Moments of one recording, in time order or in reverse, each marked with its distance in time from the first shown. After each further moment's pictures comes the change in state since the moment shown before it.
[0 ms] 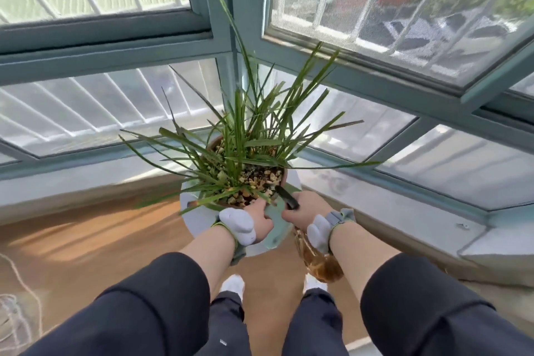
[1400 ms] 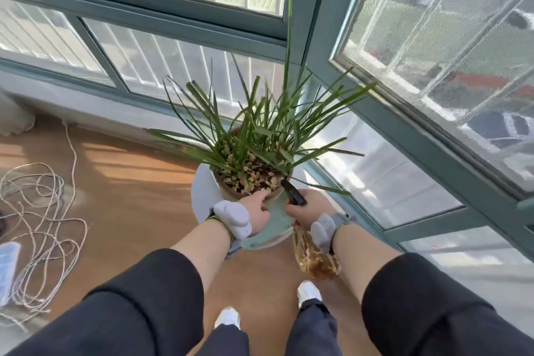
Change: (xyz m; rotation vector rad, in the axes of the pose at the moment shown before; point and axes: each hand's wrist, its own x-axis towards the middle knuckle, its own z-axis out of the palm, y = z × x) left_hand -0.020 0.065 0.030 -0.412 0.339 -0.207; right_hand 0.031 0.037 -0.057 -0.088 -0.116 -0.360
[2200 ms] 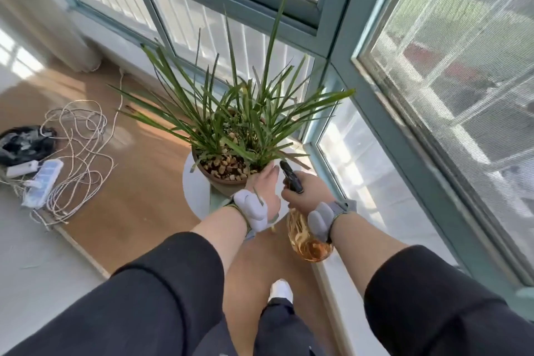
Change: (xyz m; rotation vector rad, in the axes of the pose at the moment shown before) left_hand 0.047 0.122 0.045 0.218 0.238 -0.186; right_hand 0.045 0.045 -0.087 -0.077 -0.196 -0.279
